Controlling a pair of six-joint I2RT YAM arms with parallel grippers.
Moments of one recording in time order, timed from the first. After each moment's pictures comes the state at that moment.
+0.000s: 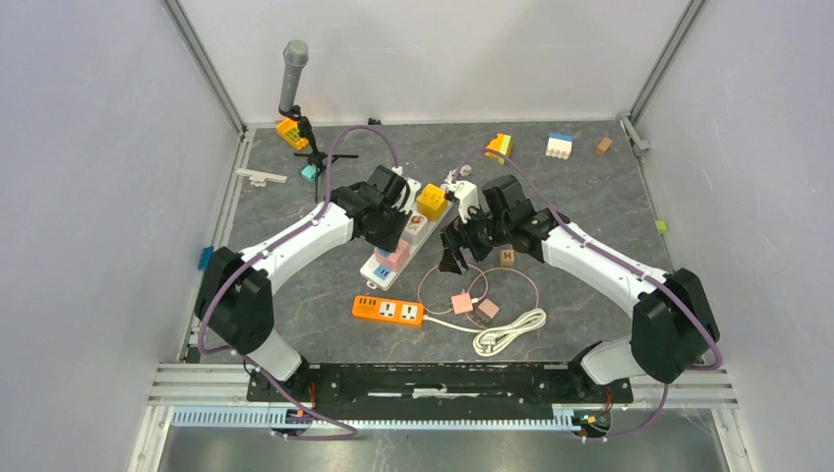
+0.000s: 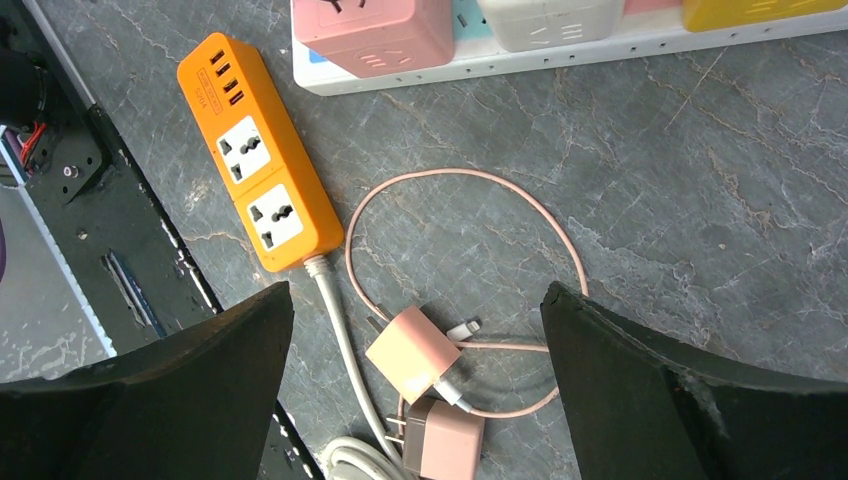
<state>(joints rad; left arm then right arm) -0.61 1.60 1.23 -0.73 -0.02 -0.07 0.60 1.43 1.01 -0.38 -0.47 -0.02</state>
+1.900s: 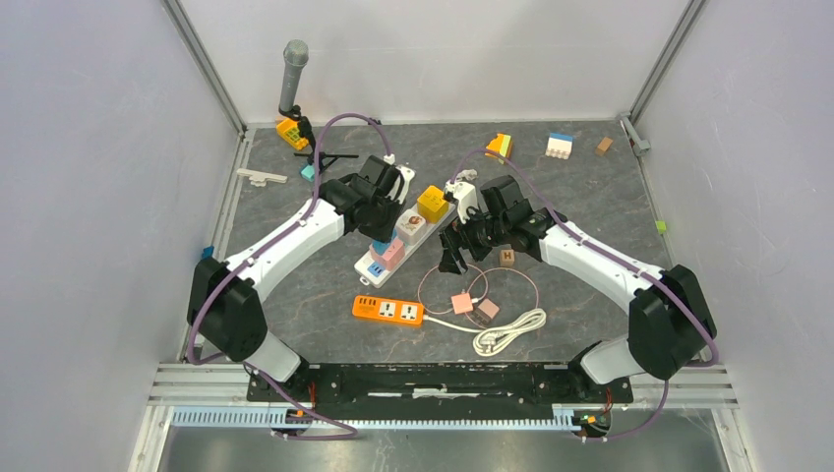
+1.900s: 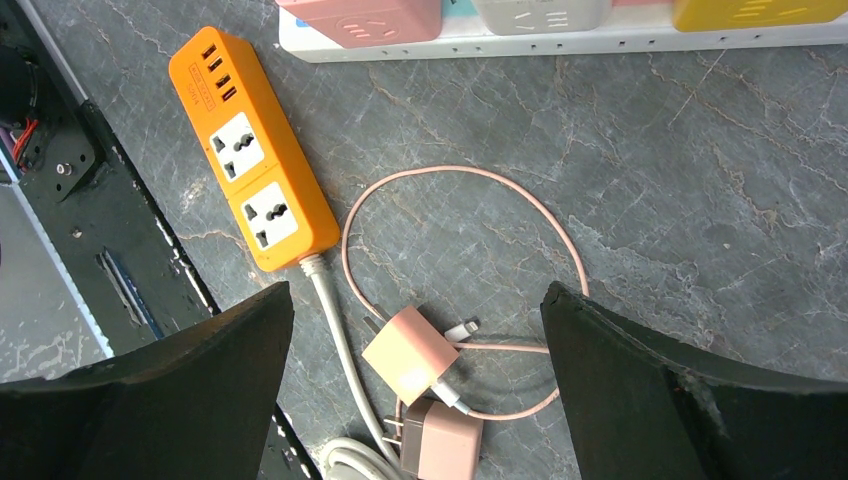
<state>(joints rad) -0.60 1.55 1.30 -0.79 -0.08 -0.08 0.60 1.45 1.01 -0.38 -0.47 -0.02</state>
